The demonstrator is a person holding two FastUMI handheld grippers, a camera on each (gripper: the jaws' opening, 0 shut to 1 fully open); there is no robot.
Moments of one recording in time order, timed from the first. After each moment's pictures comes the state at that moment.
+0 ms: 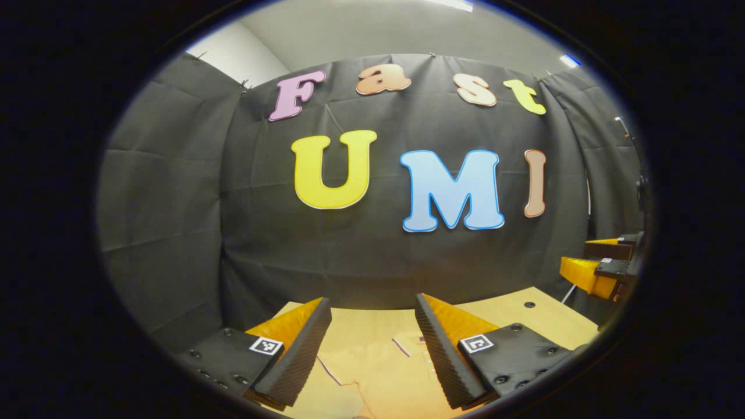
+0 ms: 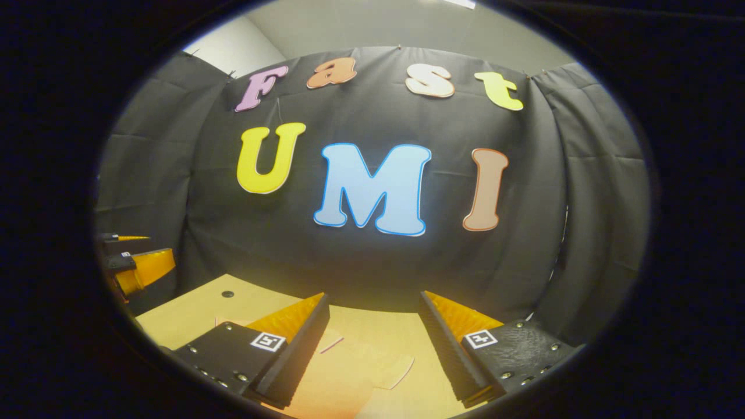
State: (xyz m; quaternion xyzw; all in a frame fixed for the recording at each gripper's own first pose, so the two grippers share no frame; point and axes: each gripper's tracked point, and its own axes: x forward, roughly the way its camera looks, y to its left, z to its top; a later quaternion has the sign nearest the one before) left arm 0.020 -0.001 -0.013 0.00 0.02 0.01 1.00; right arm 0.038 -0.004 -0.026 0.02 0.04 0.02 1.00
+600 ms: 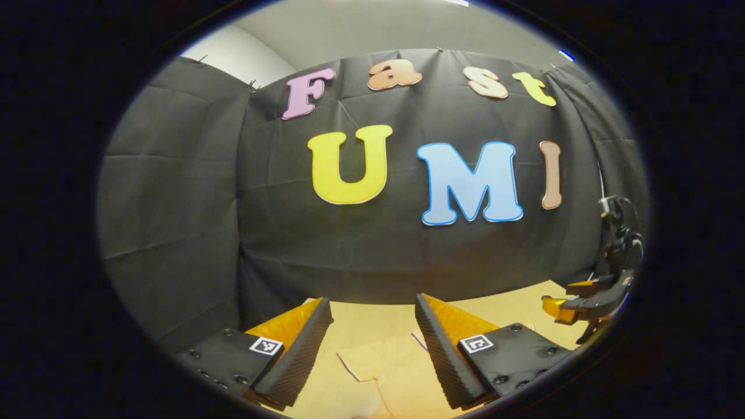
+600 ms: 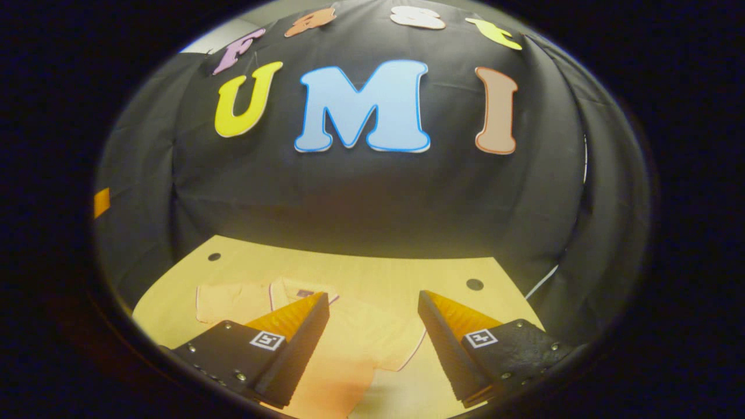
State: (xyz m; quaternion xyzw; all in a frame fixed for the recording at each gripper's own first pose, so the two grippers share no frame) left arm 0.010 0.034 -0.019 0.01 0.03 0.06 1.00; right arm 0.107 -0.007 -0.181 0.05 0.20 0.04 0.98
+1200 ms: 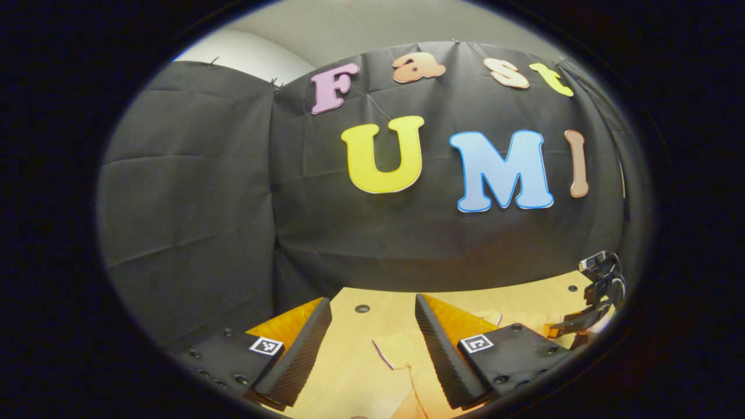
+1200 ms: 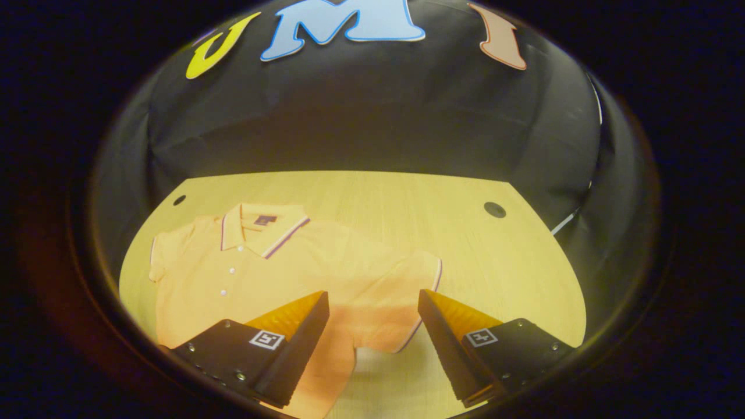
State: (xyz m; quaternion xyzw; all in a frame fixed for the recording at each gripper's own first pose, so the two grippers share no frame) left arm -0.027 0.086 -0.030 0.02 0.06 0.14 0.99; right arm 0.135 -0.010 -0.347 0.05 0.35 0.03 0.93
